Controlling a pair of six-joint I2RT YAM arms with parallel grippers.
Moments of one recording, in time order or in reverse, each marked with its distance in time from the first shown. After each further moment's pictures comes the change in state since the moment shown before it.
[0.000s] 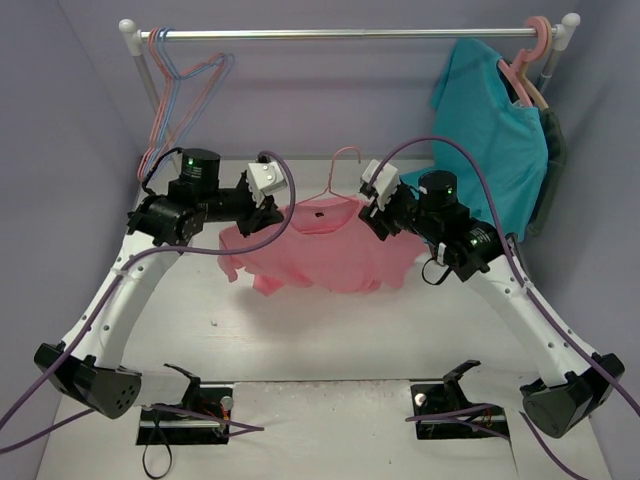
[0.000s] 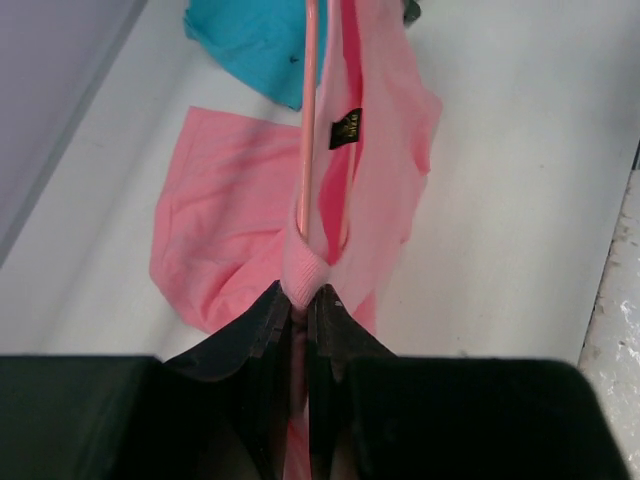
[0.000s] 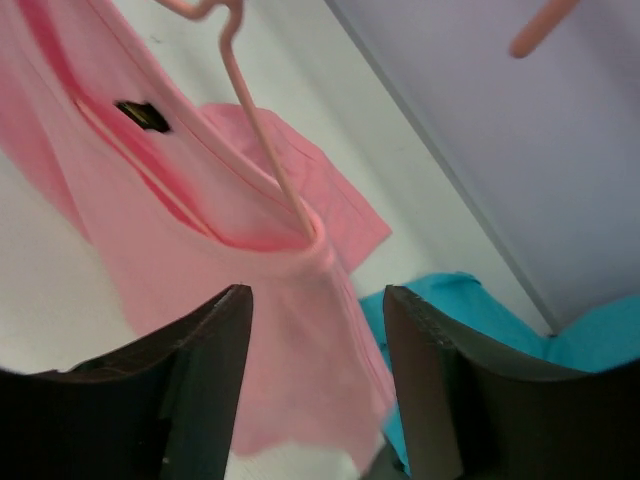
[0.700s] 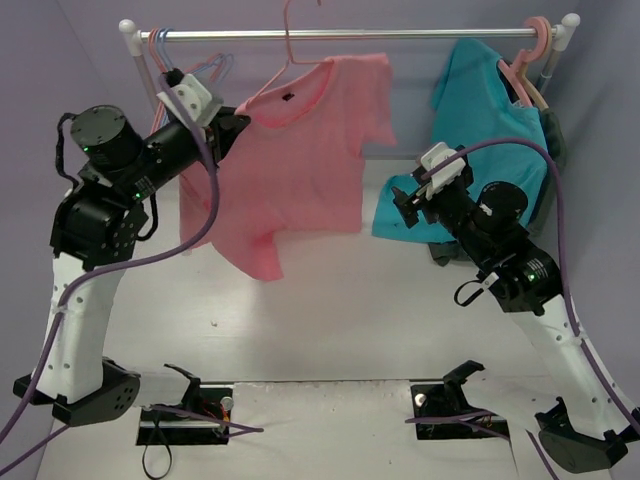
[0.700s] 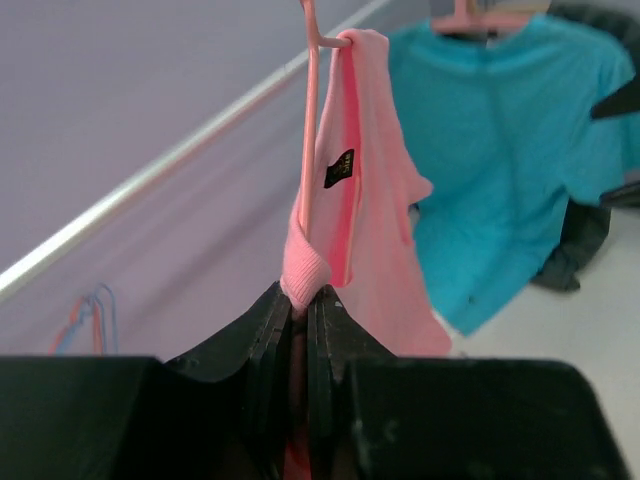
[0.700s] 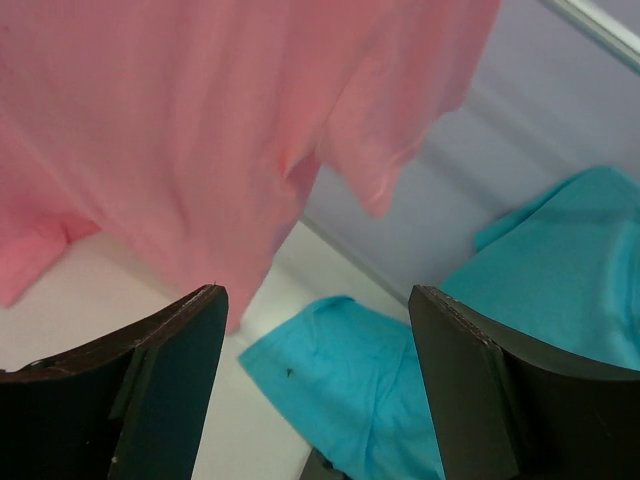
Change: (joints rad) left arm -0.014 -0.002 0.496 0.163 -0.267 -0.191; right arm -0.002 -0.195 0.086 0.031 0.263 0.056
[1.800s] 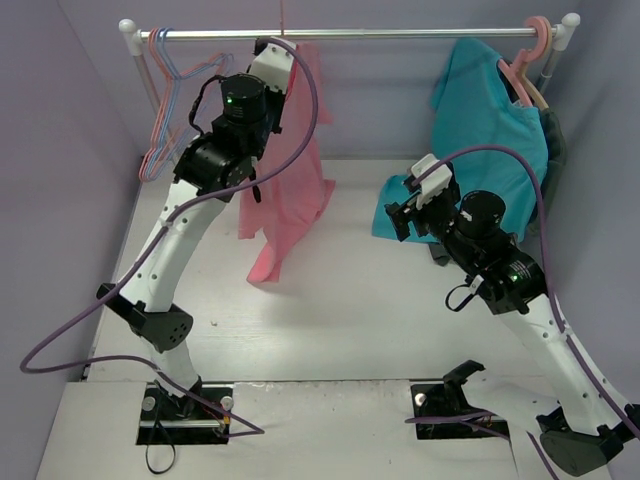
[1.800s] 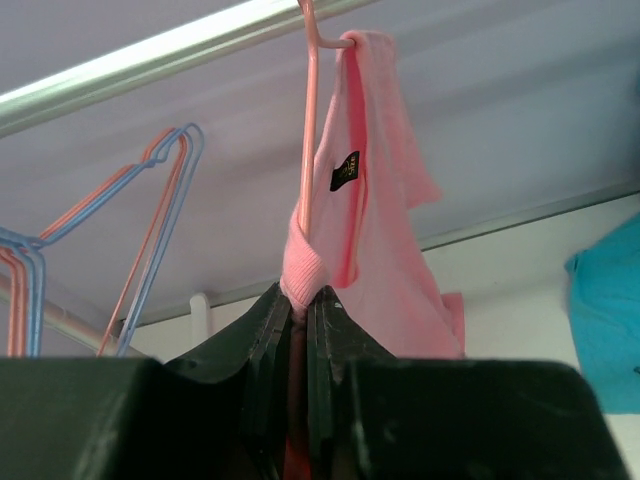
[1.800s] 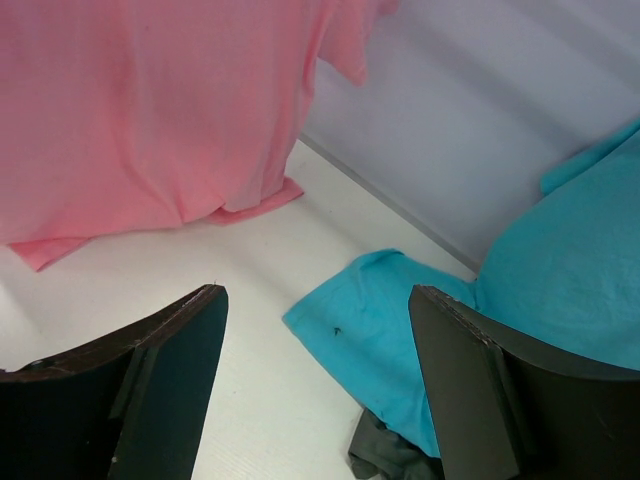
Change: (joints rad) left arm -0.176 0.428 0.250 0.028 -0.817 -0.110; right arm 0.000 -0.024 -0.133 0.021 0.006 0.098
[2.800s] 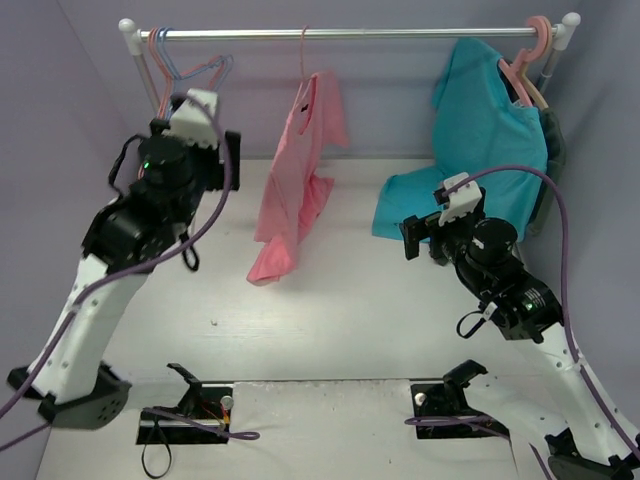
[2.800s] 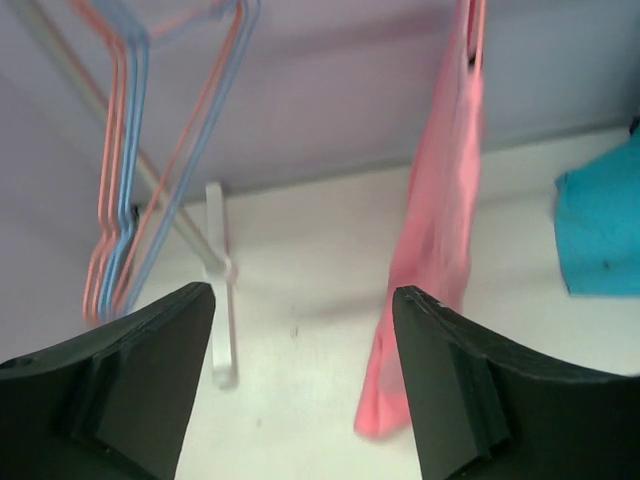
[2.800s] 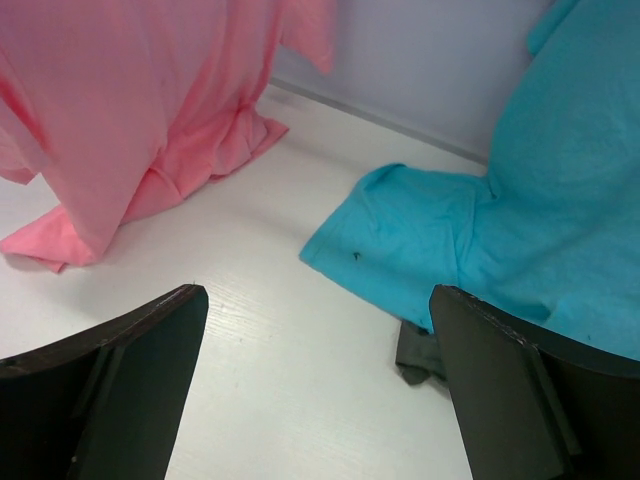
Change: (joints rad) left arm 0.000 -0.422 -0.383 -0.141 -0.057 -0.144; right arm 0.000 -0.150 -0.115 -0.084 0.159 0.224
